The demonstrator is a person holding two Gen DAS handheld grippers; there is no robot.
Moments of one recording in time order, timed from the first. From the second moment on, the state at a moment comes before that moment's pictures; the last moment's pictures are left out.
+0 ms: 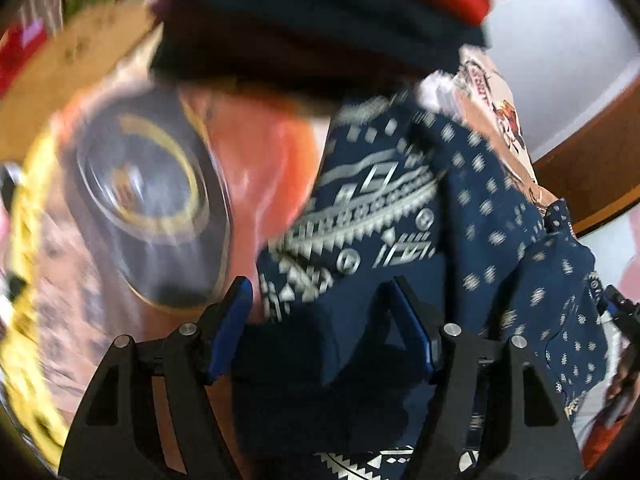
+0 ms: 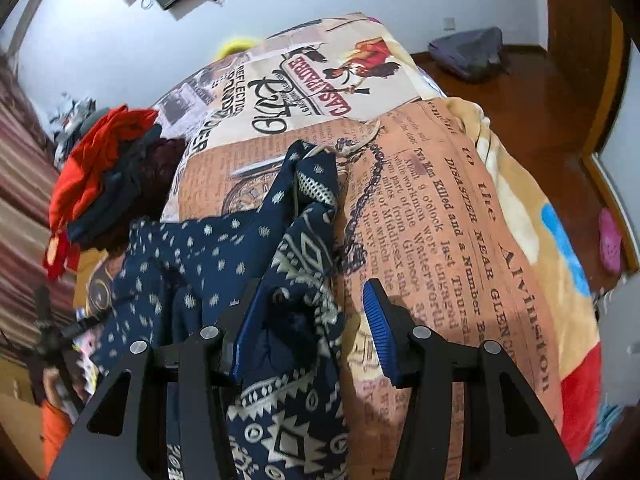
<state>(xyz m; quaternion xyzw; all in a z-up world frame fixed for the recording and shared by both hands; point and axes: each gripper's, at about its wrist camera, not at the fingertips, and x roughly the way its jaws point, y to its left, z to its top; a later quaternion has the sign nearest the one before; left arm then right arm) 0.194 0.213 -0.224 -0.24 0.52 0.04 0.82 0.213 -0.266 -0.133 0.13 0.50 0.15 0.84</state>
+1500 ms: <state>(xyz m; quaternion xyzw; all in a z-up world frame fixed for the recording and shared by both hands) 0.256 0.189 -0.151 -0.21 0.47 -0.03 0.86 0.277 -0.187 -0.063 0.10 0.41 0.25 0.87</state>
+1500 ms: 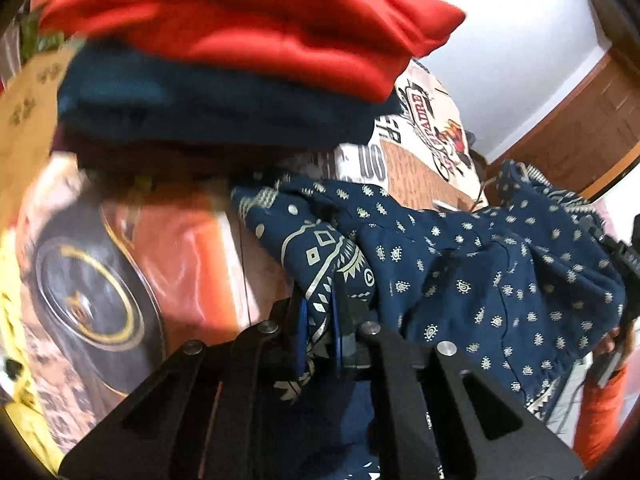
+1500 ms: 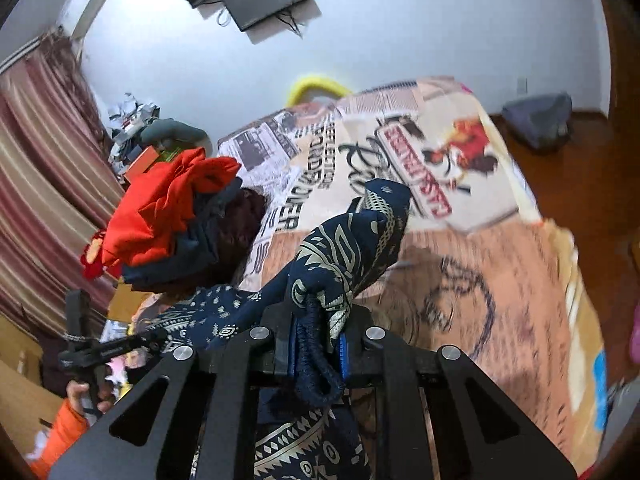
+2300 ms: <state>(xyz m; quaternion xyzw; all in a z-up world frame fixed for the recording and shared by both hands) 0.259 0.194 -0.192 -0.17 0.51 0.03 0.84 0.294 -0.234 -0.153 0.06 0.52 0.16 0.84</state>
